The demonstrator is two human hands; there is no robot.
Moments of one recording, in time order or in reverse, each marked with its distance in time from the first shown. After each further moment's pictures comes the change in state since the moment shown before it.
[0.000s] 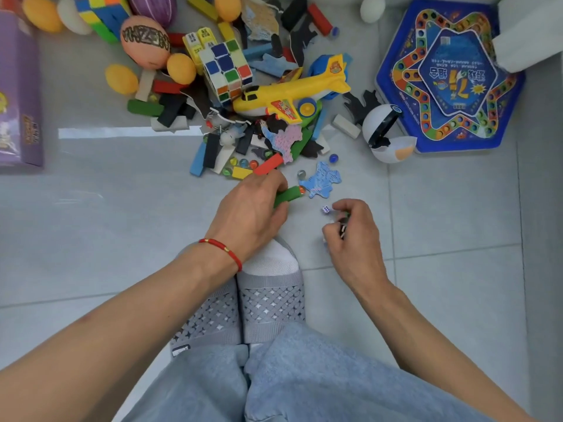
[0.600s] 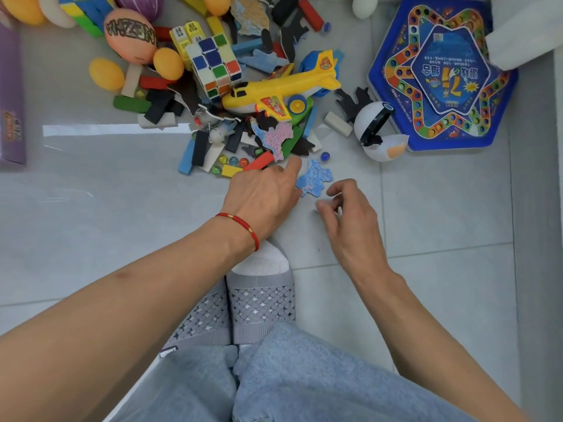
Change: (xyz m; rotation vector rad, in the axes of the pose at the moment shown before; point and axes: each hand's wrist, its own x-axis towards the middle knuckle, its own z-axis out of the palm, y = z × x) left_hand 0.033 0.017 0.018 0.376 -0.027 0.094; right_hand 0.019 0.000 -0.013 -0.123 0.016 -0.203
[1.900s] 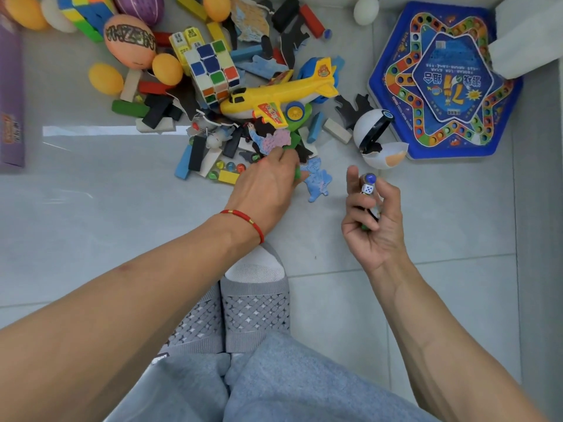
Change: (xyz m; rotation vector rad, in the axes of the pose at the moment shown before) left_hand 0.023 0.005 -0.004 -0.236 0.034 -0.098; right_hand 0.032 0.013 -0.025 1.932 -0.173 0.663
